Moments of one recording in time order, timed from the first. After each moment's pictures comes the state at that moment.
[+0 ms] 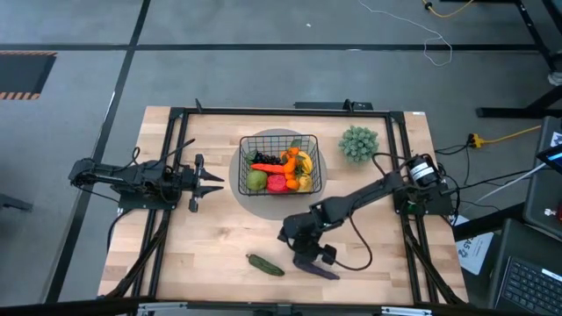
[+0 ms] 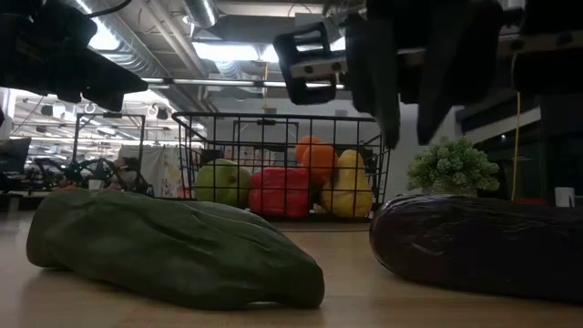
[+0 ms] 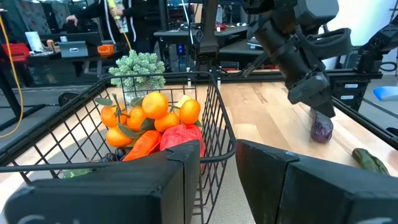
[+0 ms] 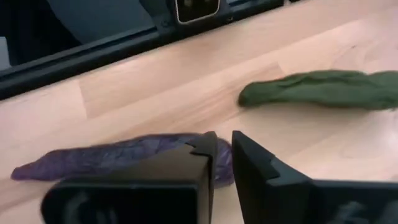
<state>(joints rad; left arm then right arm) -0.12 0.02 0.01 0.04 -0.17 0.03 0.34 1.96 1.28 -0.28 -0.49 -0.68</state>
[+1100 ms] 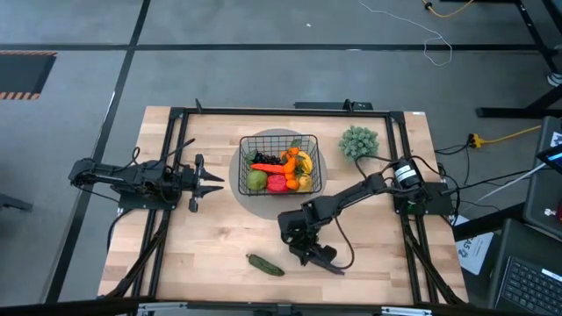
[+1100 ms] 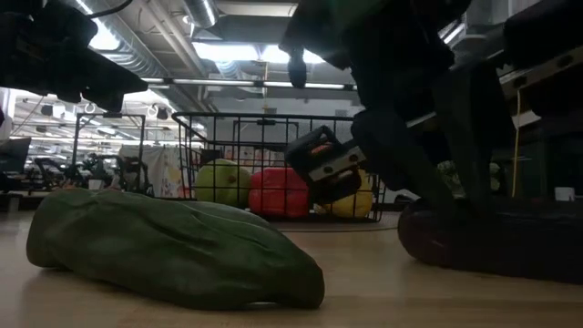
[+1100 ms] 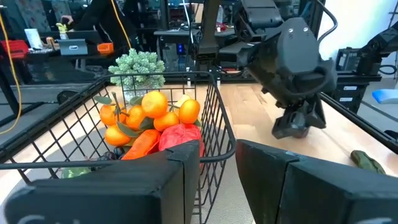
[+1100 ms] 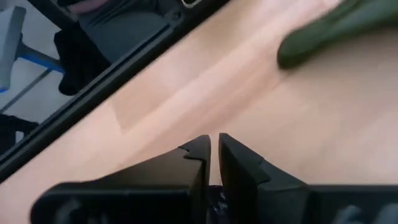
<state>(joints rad) -0.12 0.02 0.01 0.04 -0.17 0.01 0.28 2.10 1.28 -0.32 -0.73 -0.46</state>
